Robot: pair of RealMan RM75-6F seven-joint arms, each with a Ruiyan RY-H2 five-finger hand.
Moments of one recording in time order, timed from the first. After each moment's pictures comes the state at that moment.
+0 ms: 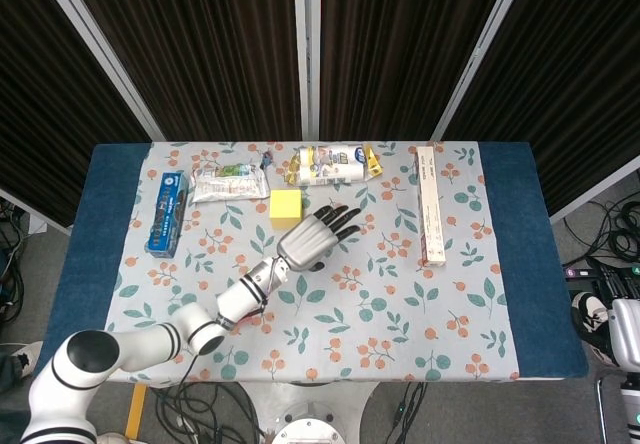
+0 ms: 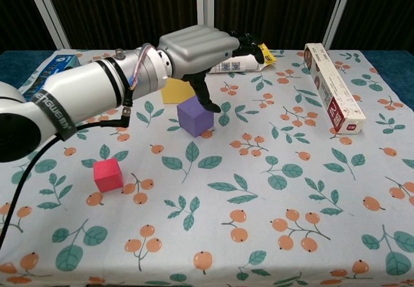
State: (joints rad) left arm -1.07 -1.89 -0.18 -0.98 1.44 0.91 0.13; right arm 0.03 -1.09 0.08 -1.54 -1.45 1.50 0.16
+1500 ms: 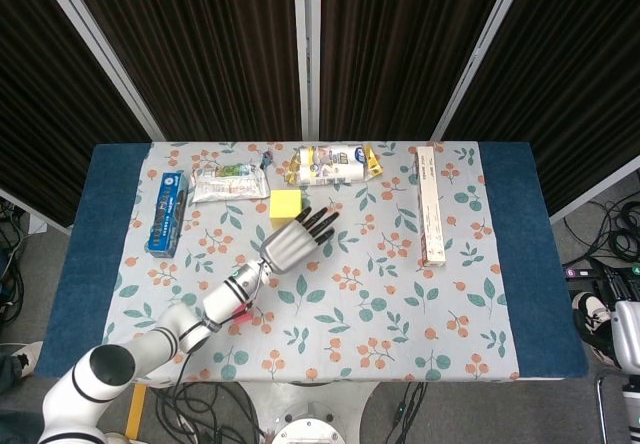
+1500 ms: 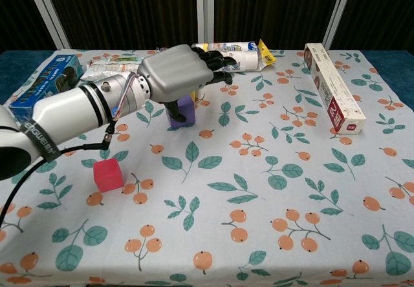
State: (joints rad) left arm -1.01 -2.00 -0.04 -0.67 1.55 1.01 0.23; right arm 0.02 -1.09 0.09 -1.55 -1.45 1.50 0.16
